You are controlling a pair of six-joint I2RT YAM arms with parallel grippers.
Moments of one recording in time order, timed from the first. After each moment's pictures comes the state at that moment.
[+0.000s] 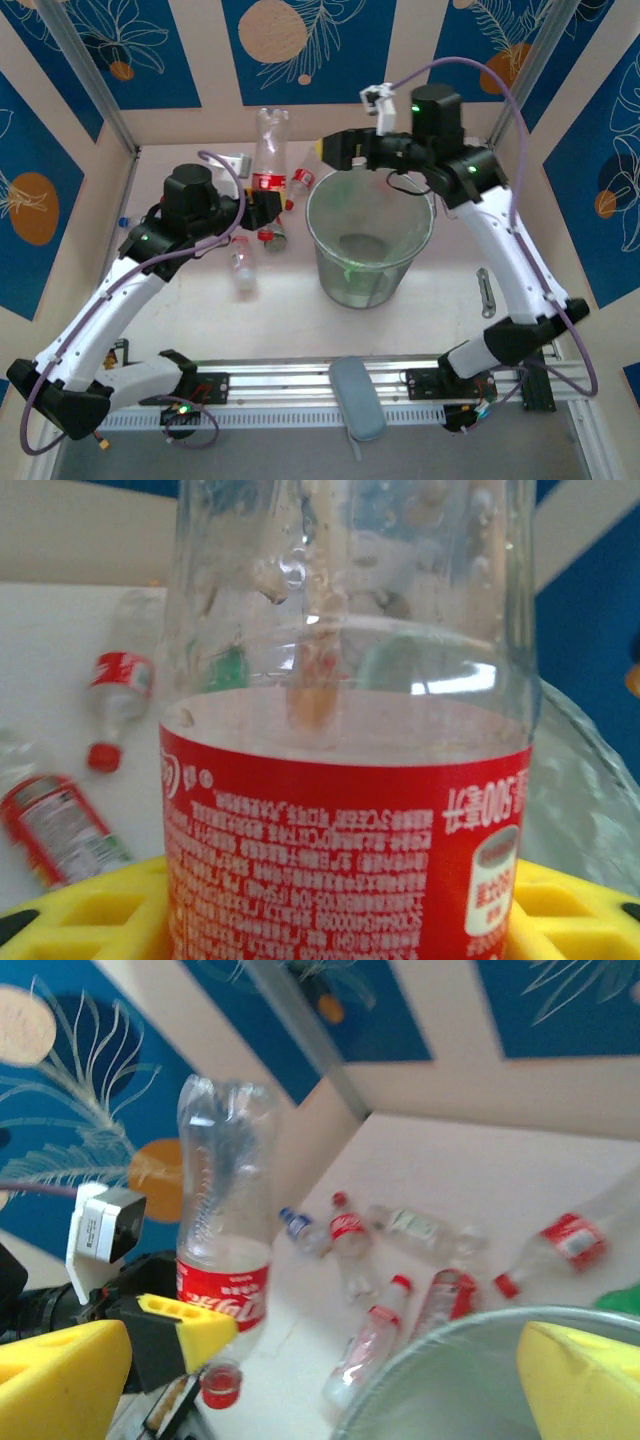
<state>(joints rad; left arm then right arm) -0.56 1.11 1.26 -0.52 0.25 -0.40 0.50 1.50 1.91 -0.77 -0.55 0.40</state>
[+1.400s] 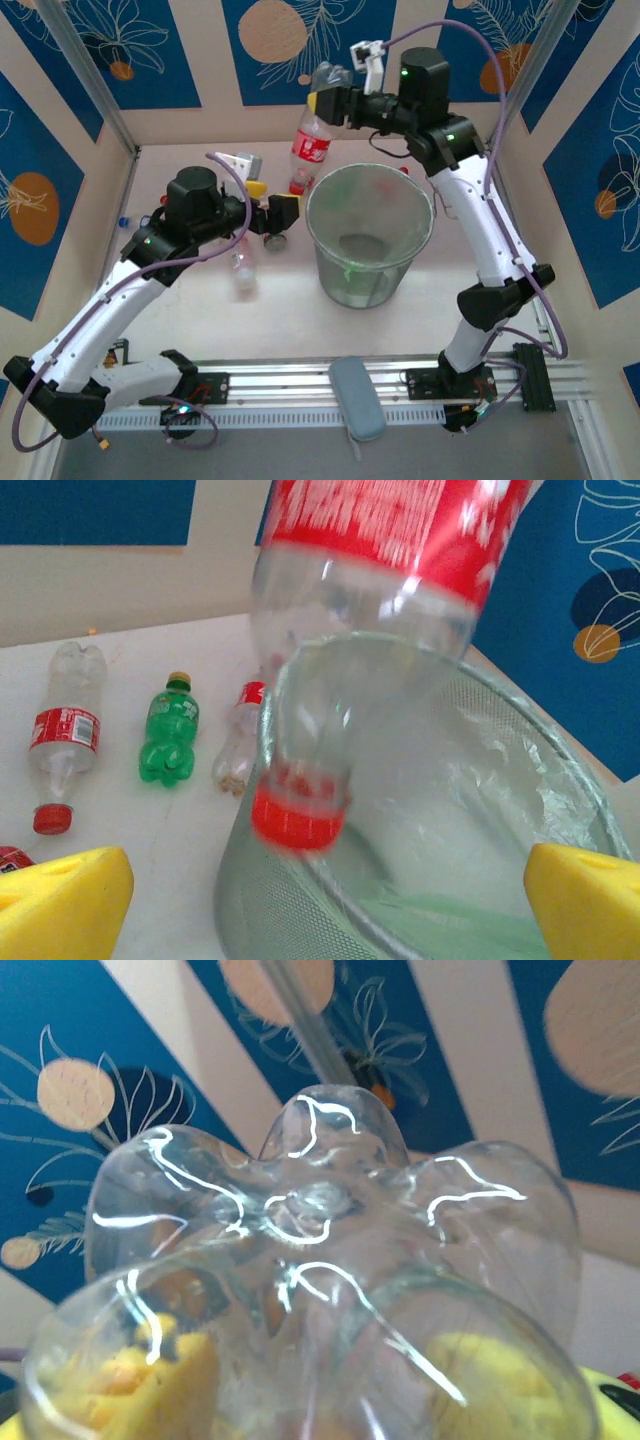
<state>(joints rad) -0.63 1.09 1.27 -0.47 0.20 -0.34 0.42 1.69 2.19 -0.63 -0.57 0.42</state>
